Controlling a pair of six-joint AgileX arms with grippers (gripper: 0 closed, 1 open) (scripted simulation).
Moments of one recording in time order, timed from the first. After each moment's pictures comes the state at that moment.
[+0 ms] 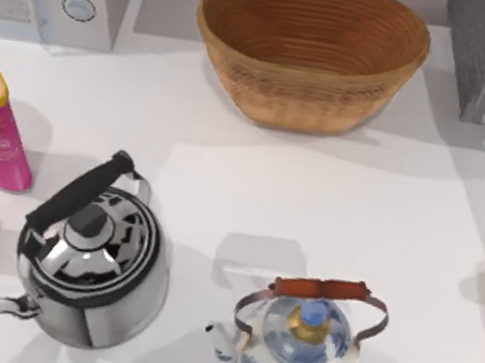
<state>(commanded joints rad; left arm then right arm) 0.00 0.00 0.00 0.00 0.00 0.00 0.18 1.83 2.23 -0.39 0.20 0.01</state>
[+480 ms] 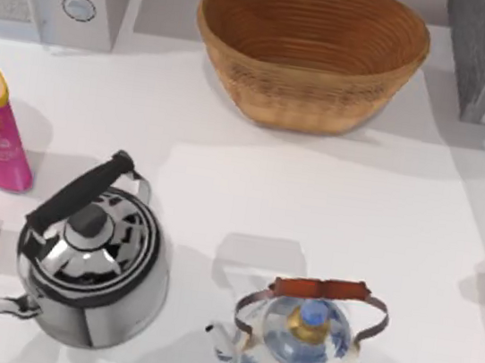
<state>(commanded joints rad) 0.00 0.00 0.00 0.00 0.00 0.00 0.18 1.83 2.23 -0.39 0.20 0.01</state>
